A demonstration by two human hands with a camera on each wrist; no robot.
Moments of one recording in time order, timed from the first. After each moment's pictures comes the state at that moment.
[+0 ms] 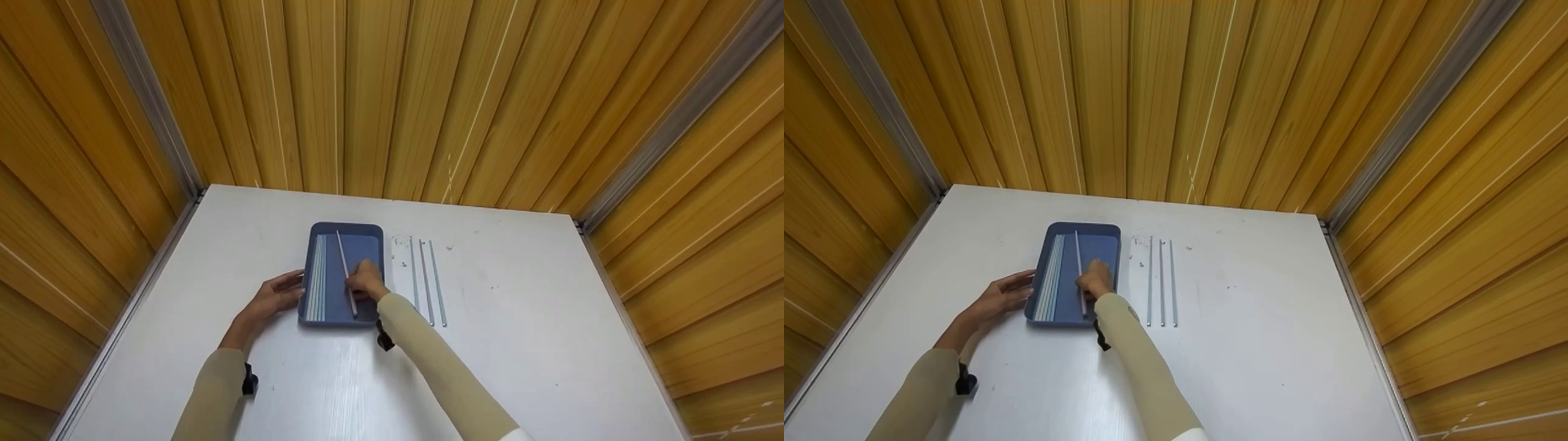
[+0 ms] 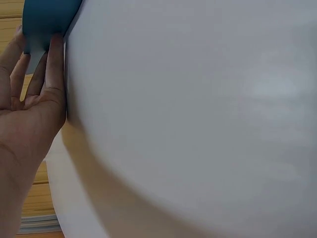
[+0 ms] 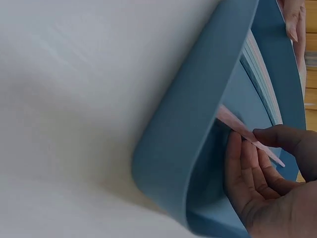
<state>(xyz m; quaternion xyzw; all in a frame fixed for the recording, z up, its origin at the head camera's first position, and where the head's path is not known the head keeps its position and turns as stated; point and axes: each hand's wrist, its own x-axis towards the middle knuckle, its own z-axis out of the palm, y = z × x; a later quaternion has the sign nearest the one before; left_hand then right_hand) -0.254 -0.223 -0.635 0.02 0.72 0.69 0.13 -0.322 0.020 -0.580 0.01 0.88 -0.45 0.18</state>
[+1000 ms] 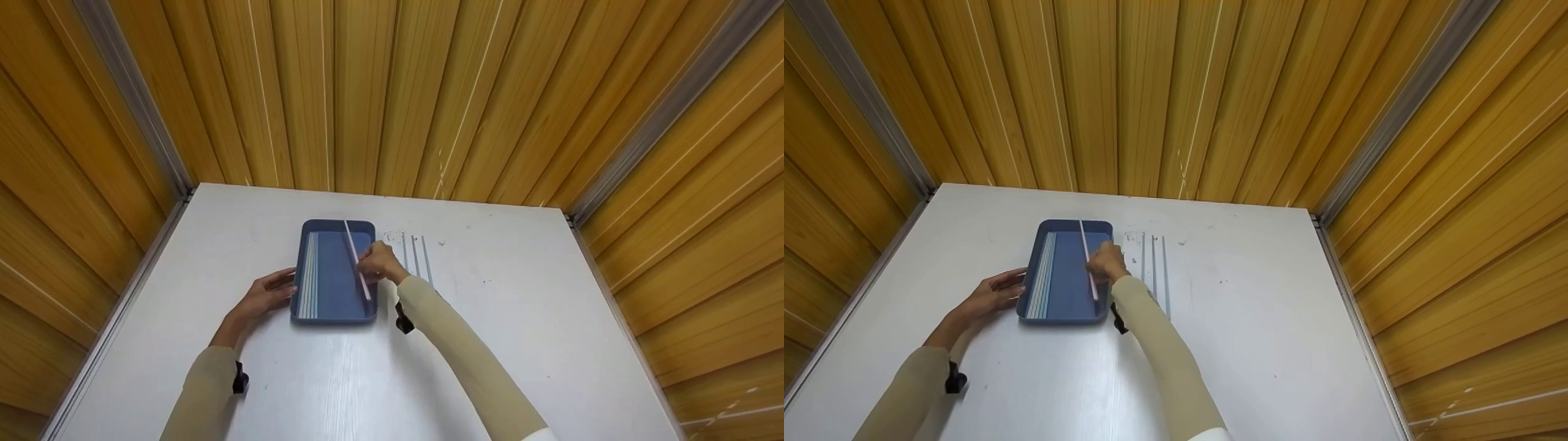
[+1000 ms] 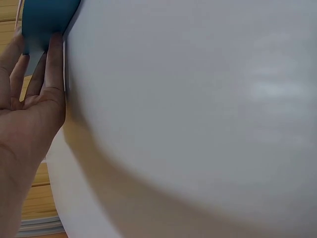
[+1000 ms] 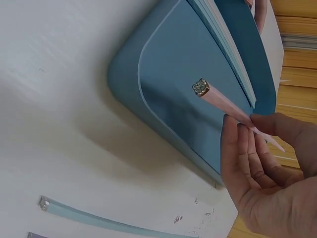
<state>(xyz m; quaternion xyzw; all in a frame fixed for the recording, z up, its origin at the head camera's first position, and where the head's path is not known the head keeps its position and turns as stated) -0.256 -0.225 -0.634 0.02 0.71 0.69 0.14 -0.331 0.065 -0.529 -0.01 0.87 -0.46 0.20</state>
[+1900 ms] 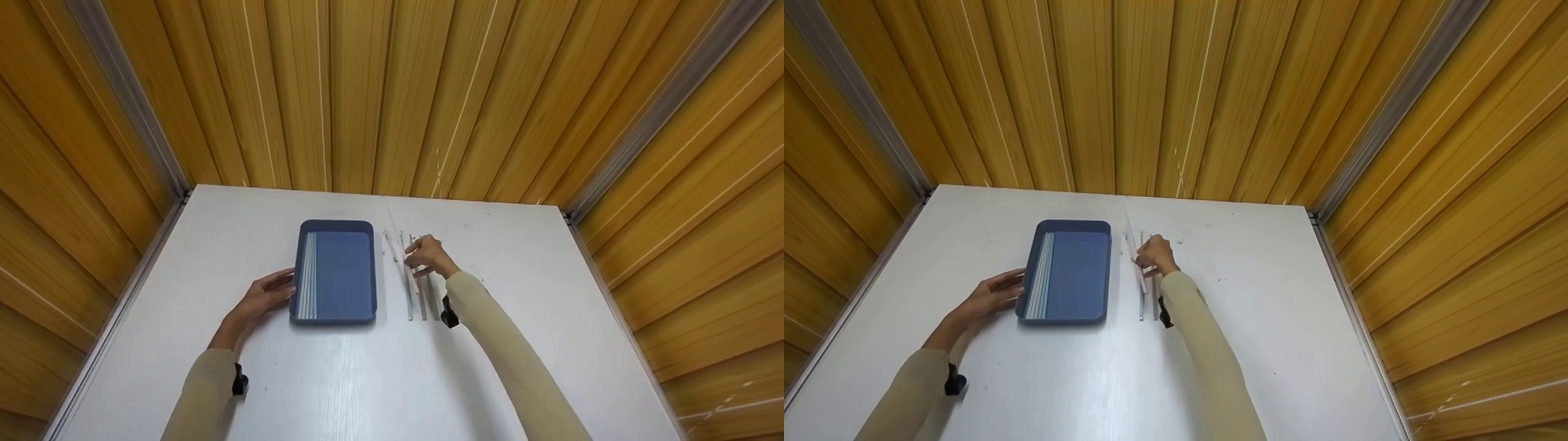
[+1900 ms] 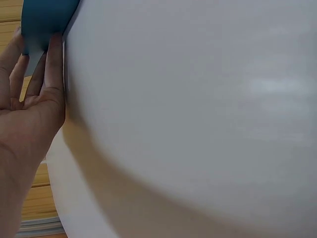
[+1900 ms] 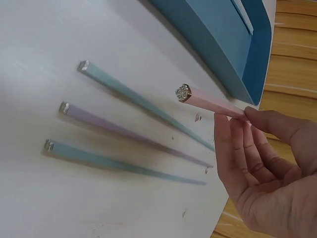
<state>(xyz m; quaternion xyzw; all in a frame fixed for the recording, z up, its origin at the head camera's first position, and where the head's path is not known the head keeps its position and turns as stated) -0.255 -0.225 -0.633 0.02 0.72 0.68 0.14 -0.338 0.166 -0.508 0.02 0.86 -0.47 0.21</state>
